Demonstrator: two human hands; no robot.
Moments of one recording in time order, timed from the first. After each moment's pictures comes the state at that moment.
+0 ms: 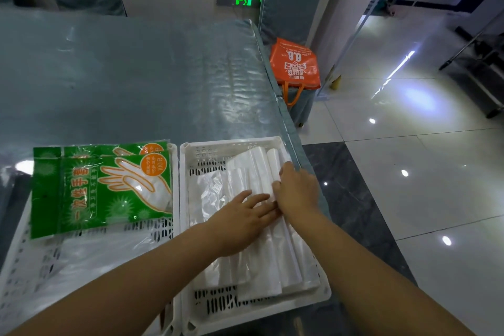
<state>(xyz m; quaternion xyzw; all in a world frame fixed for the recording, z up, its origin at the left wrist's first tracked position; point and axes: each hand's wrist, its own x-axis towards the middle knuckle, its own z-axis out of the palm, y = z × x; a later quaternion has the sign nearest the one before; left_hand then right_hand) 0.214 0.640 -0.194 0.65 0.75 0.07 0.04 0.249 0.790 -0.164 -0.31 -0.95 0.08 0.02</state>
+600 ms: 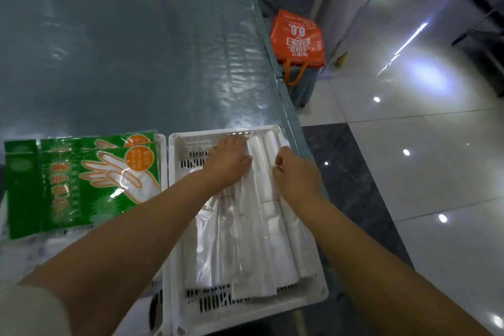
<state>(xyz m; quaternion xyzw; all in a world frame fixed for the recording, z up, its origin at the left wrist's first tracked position) 0.124 0.695 -0.200 0.32 0.90 0.24 0.17 0.237 0.815 -0.168 -0.25 -0.96 0.14 0.03</state>
